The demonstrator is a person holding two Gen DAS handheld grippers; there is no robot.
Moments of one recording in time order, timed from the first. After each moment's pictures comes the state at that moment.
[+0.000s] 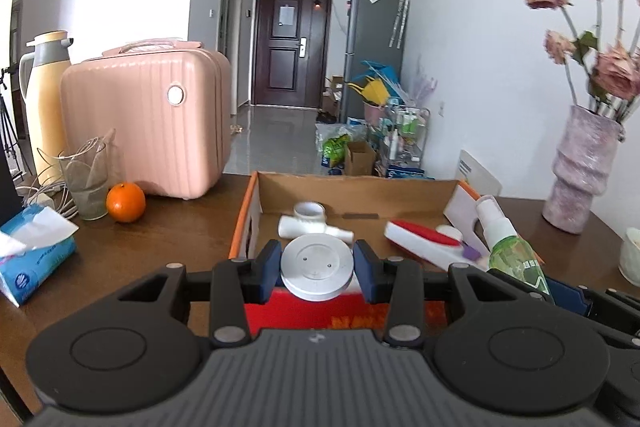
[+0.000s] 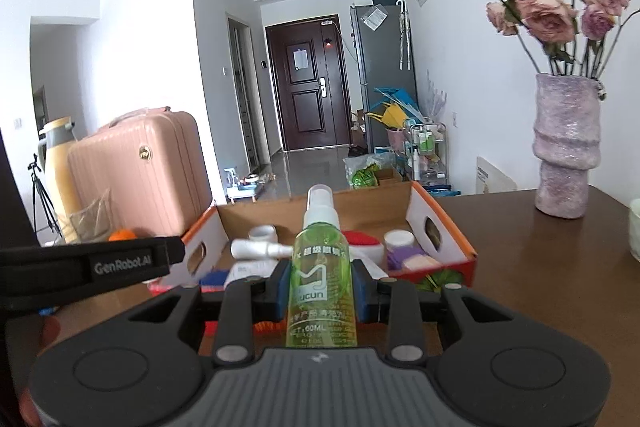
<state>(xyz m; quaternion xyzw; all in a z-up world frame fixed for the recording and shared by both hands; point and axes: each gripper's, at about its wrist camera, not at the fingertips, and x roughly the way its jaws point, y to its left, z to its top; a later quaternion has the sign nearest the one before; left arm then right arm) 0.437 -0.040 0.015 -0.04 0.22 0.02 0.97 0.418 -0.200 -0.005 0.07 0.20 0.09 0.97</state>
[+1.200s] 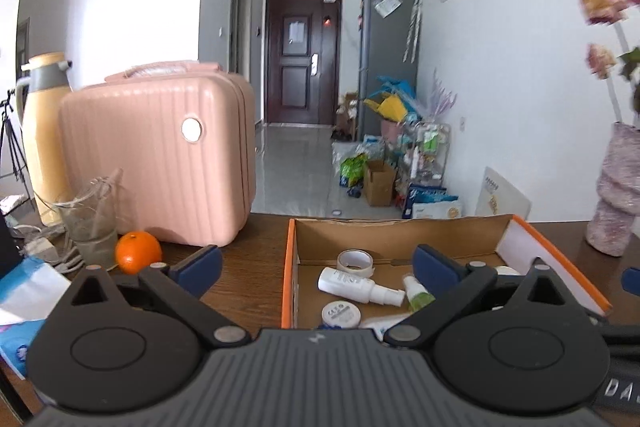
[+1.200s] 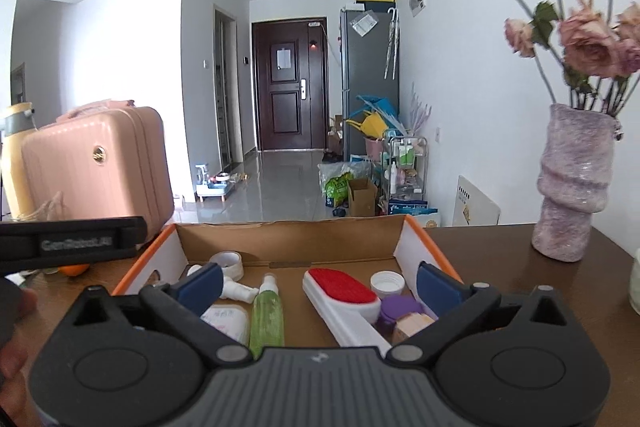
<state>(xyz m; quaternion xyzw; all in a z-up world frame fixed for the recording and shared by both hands) 0.481 0.005 0.020 -0.02 0.19 0.03 0.98 0.459 -0.181 0.007 0.01 0.18 0.04 0.98</state>
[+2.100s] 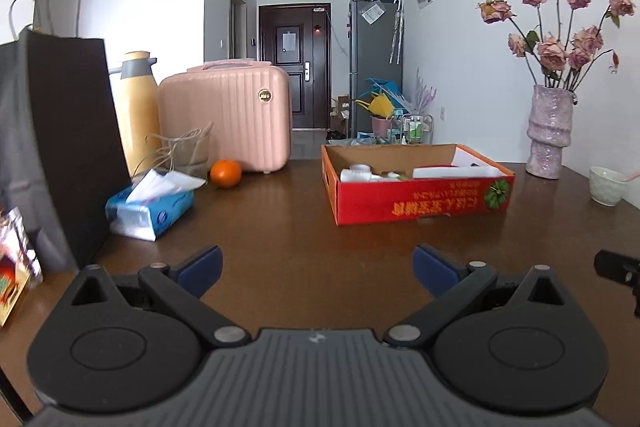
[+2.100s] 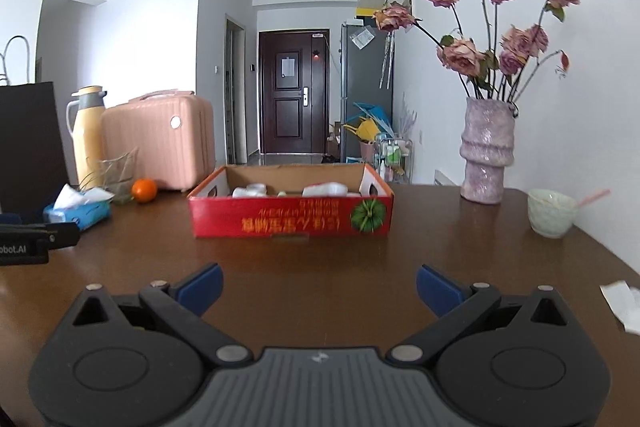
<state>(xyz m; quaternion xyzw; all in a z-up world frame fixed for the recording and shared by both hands) 0.179 0.034 -0.002 0.00 0.18 0.02 0.98 0.167 -0.213 -0.011 0.00 0.18 0.04 0.98</state>
